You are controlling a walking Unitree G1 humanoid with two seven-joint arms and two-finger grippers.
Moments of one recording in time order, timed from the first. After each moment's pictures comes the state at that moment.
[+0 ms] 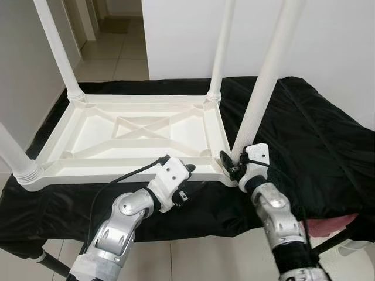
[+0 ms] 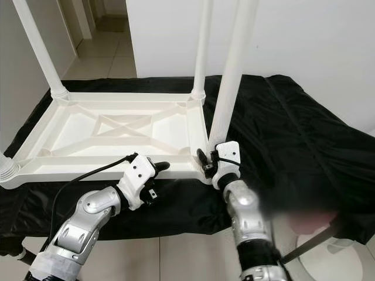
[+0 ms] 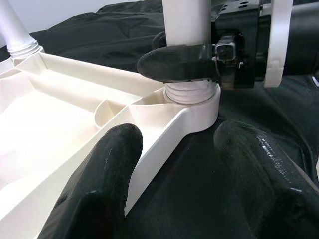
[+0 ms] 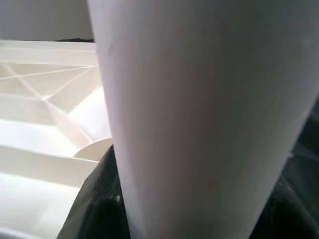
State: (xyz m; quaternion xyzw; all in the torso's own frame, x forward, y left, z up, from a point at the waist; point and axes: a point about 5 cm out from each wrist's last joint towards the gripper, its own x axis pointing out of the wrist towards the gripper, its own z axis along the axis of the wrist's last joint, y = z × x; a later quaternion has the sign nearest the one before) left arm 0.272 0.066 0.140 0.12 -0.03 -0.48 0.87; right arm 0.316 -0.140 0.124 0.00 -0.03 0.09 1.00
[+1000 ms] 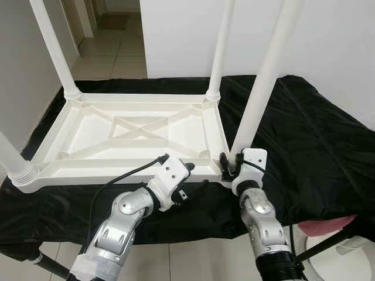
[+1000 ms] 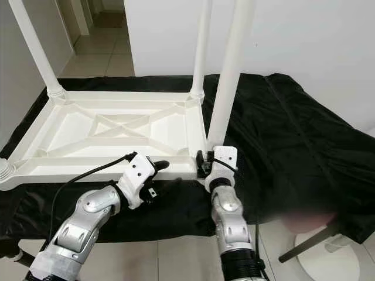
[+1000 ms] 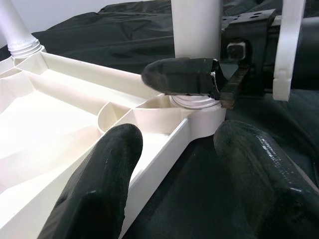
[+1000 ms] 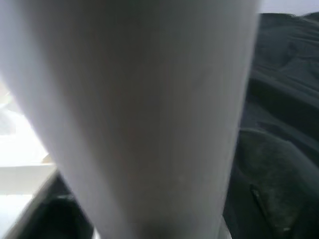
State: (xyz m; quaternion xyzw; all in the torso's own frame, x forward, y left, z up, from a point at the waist) left arm 0.273 0.067 0.141 0.12 -0.03 -0.47 0.87; right arm 0.307 -0.139 0.123 0.03 -0.02 0.04 1.00
